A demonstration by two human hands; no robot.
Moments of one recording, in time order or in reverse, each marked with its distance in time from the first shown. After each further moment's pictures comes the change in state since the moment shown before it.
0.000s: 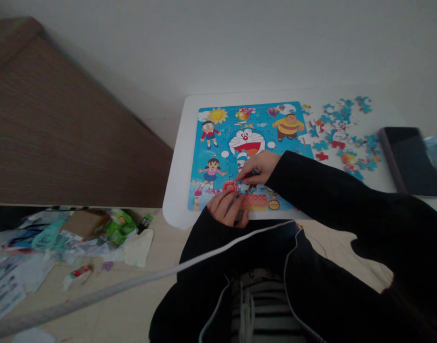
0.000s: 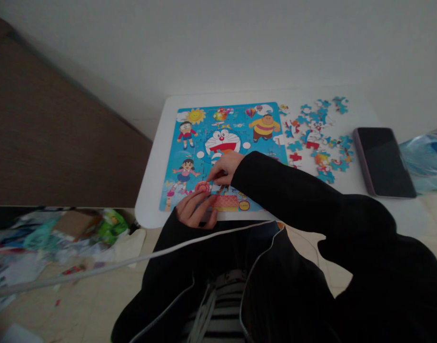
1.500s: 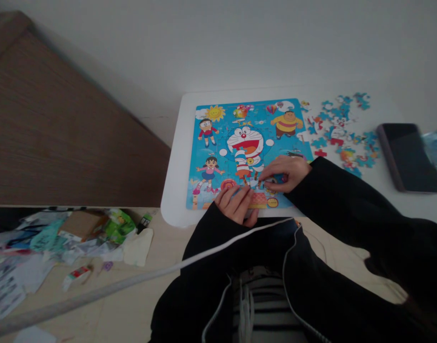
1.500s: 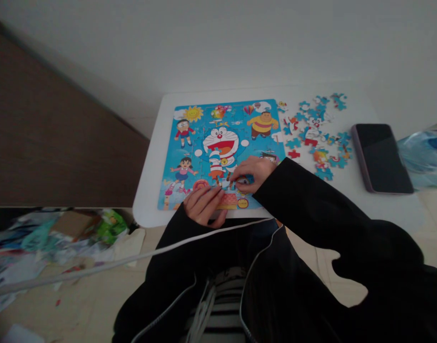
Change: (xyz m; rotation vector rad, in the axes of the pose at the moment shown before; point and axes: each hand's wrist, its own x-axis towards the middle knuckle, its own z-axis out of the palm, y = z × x) left_hand 0.020 0.024 -0.012 -0.038 -0.323 -0.094; right_hand -0.057 0.017 0.043 -0.060 0.457 0.027
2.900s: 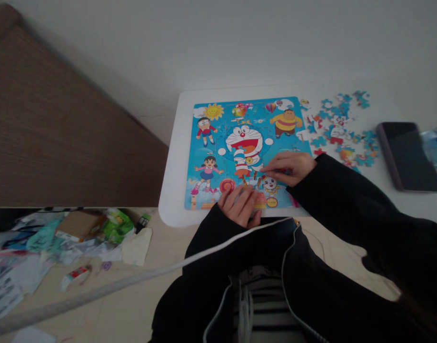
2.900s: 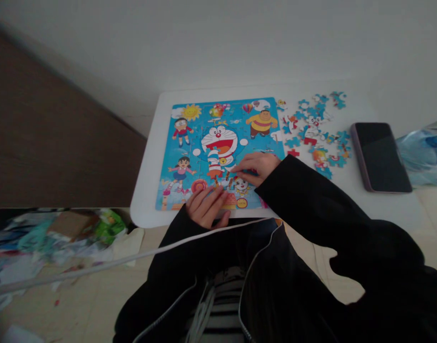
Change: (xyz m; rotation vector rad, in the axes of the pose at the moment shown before) left_hand 0.001 -0.002 0.014 0.094 0.133 0.151; right_hand -0.004 -0.003 -0.013 -0.125 0.009 0.128
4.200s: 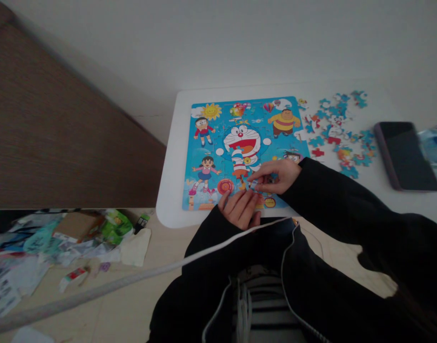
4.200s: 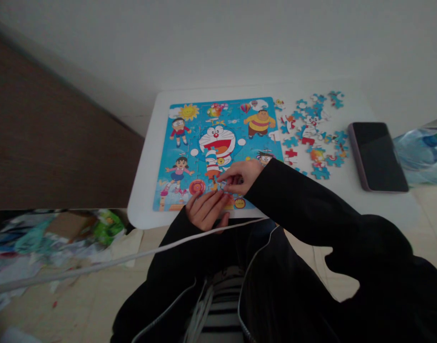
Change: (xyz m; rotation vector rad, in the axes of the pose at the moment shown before) left_hand 0.000 0.004 0.002 -0.003 0.062 0.024; right_hand 0.009 -0.023 0.013 0.420 -0.057 0.133
